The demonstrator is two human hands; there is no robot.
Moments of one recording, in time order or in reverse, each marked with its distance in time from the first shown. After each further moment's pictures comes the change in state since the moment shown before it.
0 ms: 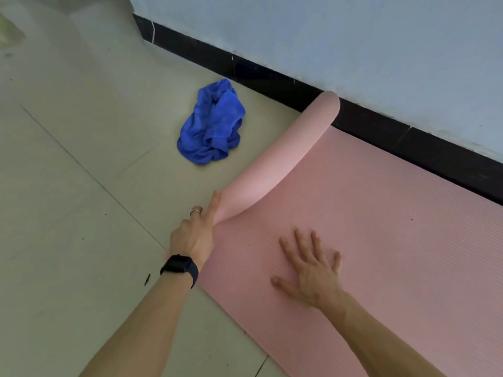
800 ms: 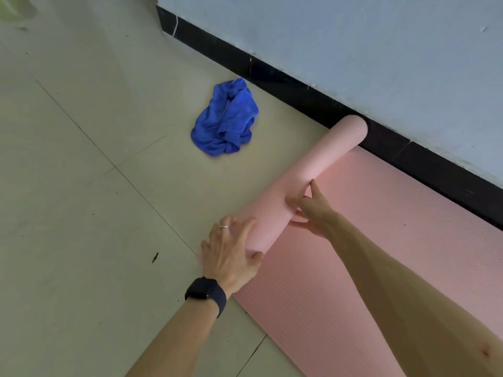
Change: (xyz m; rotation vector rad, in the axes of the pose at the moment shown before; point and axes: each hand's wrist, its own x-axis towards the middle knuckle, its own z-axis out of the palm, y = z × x) left_hand -0.083 0.043 -0.023 -0.296 -0.068 0.019; right_hand 0.055 -0.021 -0.104 1.476 -0.007 0.216
